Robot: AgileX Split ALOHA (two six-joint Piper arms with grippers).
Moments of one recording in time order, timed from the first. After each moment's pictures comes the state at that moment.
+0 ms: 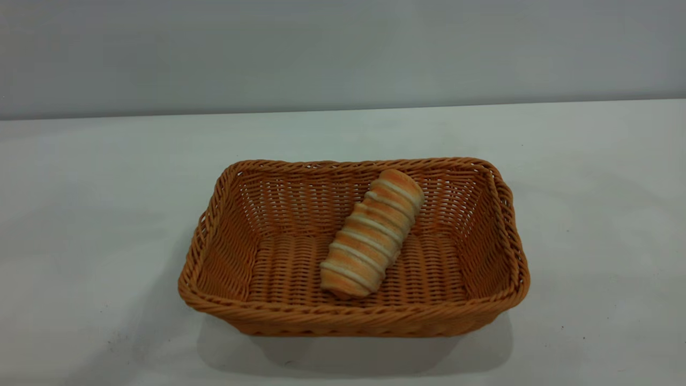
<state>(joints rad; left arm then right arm) -0.45 2.01 -2.02 -0.47 1.03 0.60 -0.16 0.00 -0.48 0.14 1.14 -0.25</state>
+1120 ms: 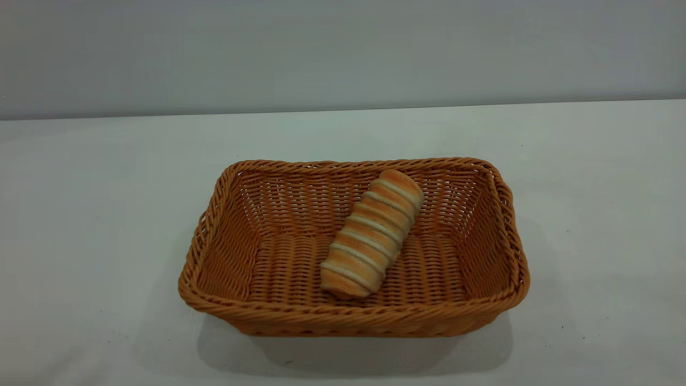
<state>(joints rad) -0.45 1.05 -1.65 0.05 1.16 0.16 -0.16 0.00 -0.48 0.11 1.14 -0.25</state>
